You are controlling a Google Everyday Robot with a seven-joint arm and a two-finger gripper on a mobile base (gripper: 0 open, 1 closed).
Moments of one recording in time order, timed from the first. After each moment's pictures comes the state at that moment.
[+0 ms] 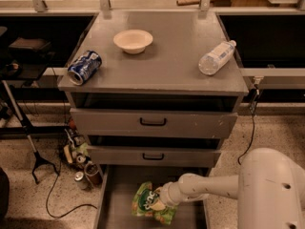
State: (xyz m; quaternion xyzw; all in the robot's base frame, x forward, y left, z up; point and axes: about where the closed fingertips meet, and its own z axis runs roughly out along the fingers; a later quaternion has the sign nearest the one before) arm 0.504 -0.005 0.234 -0.57 0.75 0.22 0.25
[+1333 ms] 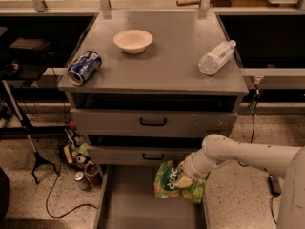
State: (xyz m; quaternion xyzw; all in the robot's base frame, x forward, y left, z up) arm 0.519 -0.107 0.418 -0.62 0.74 0.18 0.18
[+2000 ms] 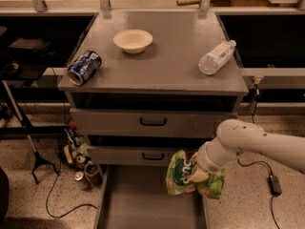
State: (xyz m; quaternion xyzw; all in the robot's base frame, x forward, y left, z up) arm 0.493 -0.147 0.529 -0.64 0.74 0.12 0.16
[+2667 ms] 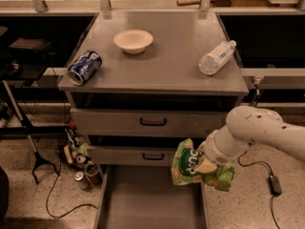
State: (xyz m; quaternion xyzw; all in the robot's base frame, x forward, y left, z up) arm 0.490 -0.165 0.606 -0.63 0.75 0.08 0.17
